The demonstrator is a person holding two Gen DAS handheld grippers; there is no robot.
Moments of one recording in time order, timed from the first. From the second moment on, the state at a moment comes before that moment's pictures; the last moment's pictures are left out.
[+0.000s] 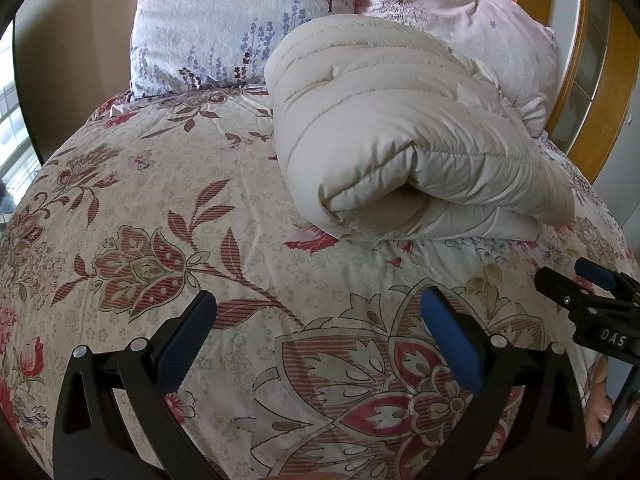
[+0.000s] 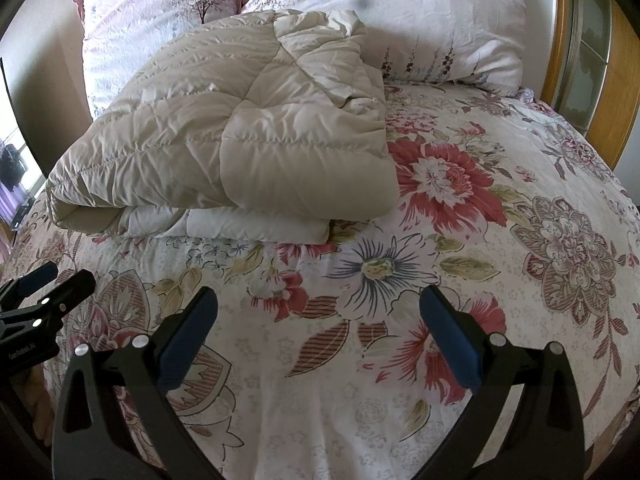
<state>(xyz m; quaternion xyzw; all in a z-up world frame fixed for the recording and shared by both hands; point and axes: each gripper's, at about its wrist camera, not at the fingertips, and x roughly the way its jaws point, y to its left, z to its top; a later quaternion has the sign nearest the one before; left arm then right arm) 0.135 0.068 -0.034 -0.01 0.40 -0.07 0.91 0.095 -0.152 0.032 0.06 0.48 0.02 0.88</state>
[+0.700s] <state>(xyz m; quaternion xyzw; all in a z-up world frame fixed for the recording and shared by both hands) 0.135 0.067 -0.036 0.00 0.41 -0.07 0.91 0.096 -0.152 0.031 0.06 0.48 0.02 0.87</state>
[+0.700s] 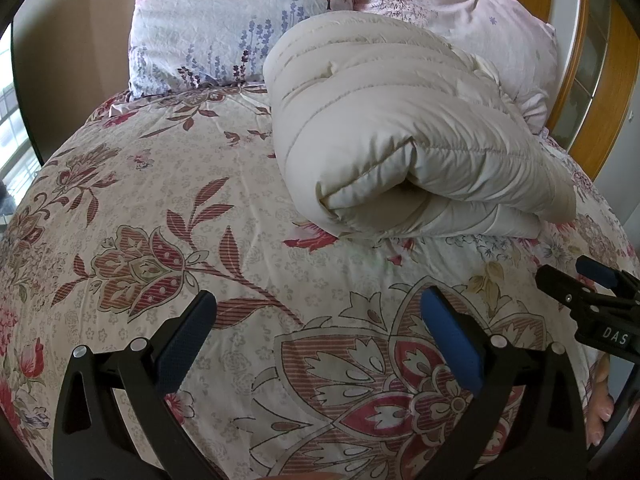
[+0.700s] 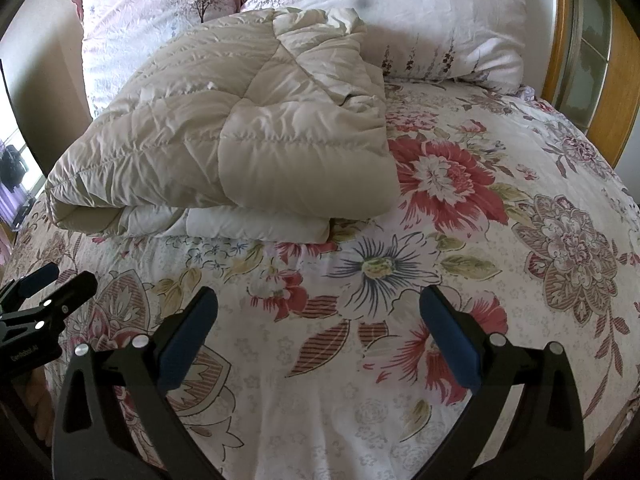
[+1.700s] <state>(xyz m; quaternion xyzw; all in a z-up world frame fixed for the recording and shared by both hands) 0.136 0.067 -0.036 0.00 0.41 -0.07 0.91 0.096 -0.152 0.029 0.06 0.48 0.02 0.87</state>
